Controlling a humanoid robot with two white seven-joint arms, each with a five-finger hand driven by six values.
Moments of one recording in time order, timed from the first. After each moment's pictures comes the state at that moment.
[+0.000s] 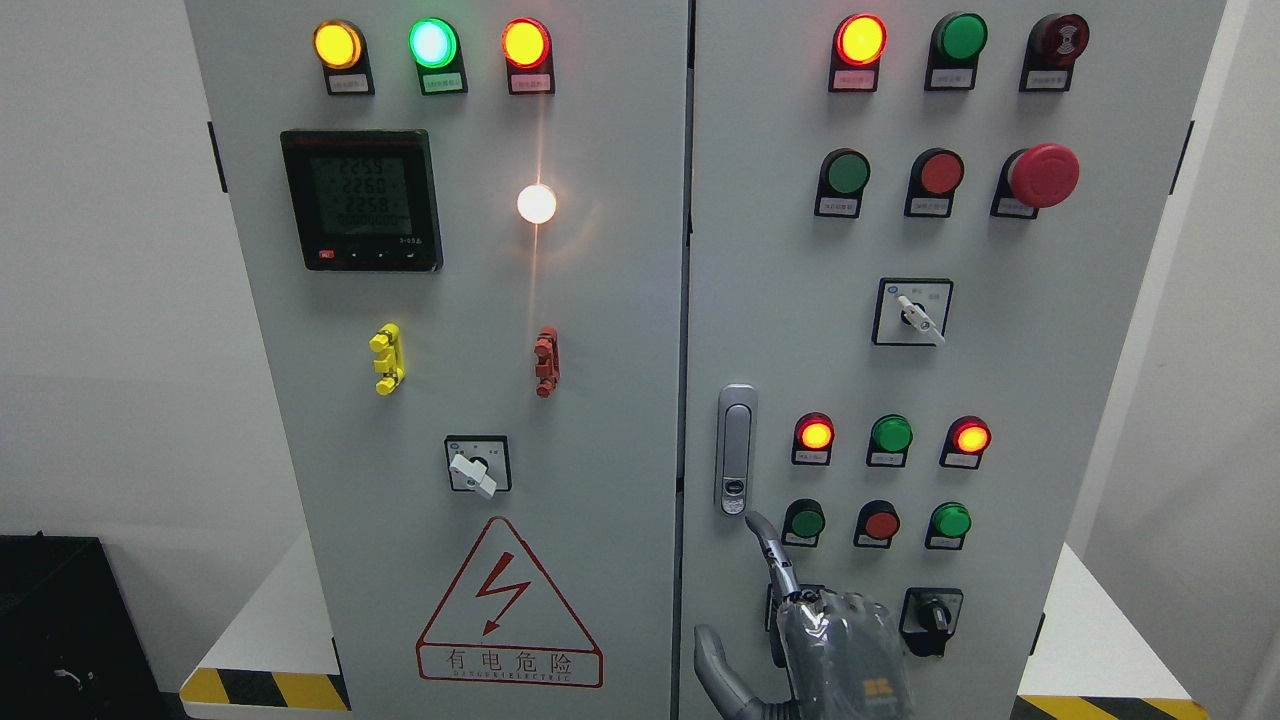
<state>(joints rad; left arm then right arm) 0.00 -0.10 -0.10 -0.07 0.07 -0.06 0.01 -0.14 0.12 0.25 -1.91 1.28 0.05 -0.09</state>
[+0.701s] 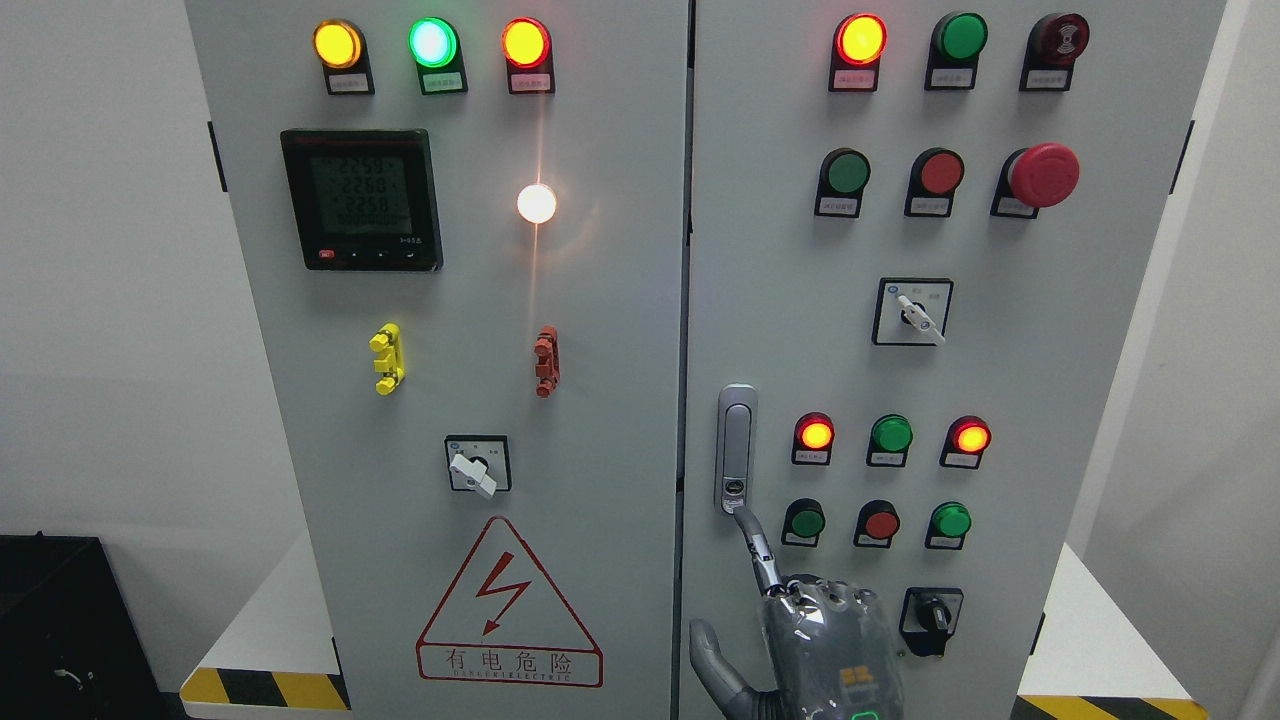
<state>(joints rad) 0.00 -0.10 -0.10 -0.07 0.07 -0.06 0.01 -0.18 0.13 0.26 -1.86 1.45 0.05 -0.11</state>
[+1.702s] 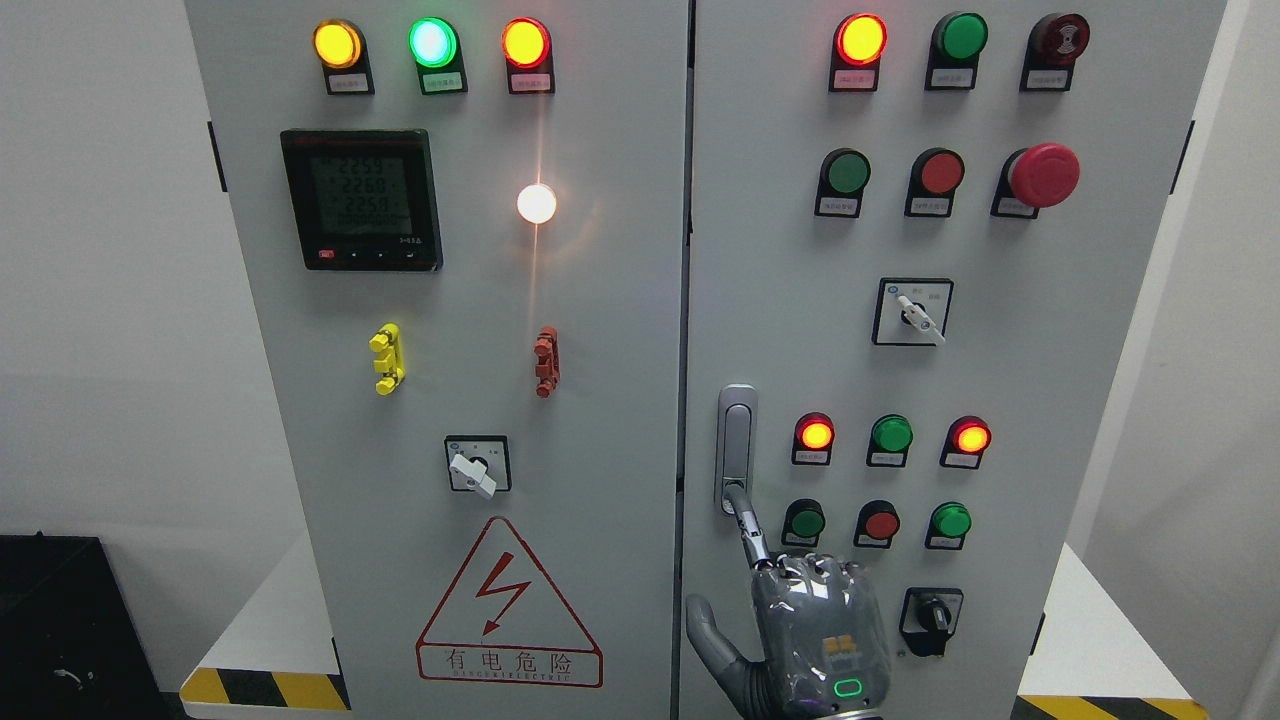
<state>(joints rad) 0.00 -0.10 -0.10 -0.07 0.07 -0.06 0.01 -0.24 0.13 0.26 -1.80 1.51 0.10 -0.11</state>
